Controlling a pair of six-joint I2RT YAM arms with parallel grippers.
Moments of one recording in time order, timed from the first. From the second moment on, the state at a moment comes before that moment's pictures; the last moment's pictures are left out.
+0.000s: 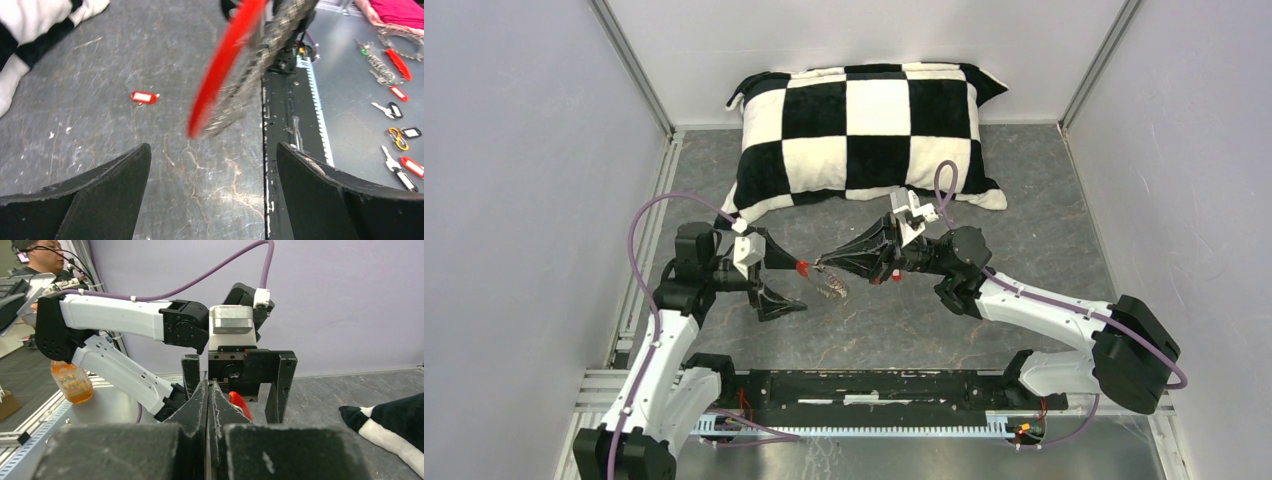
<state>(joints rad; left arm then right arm) -0.08 0.80 0.58 -0.37 1.34 0.45 0.89 1.27 0.73 0.99 -0.64 0.40</state>
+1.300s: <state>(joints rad) -0.10 0.80 0.73 -0.59 1.46 0.72 0.91 1.29 0.77 1.07 -0.66 0.50</state>
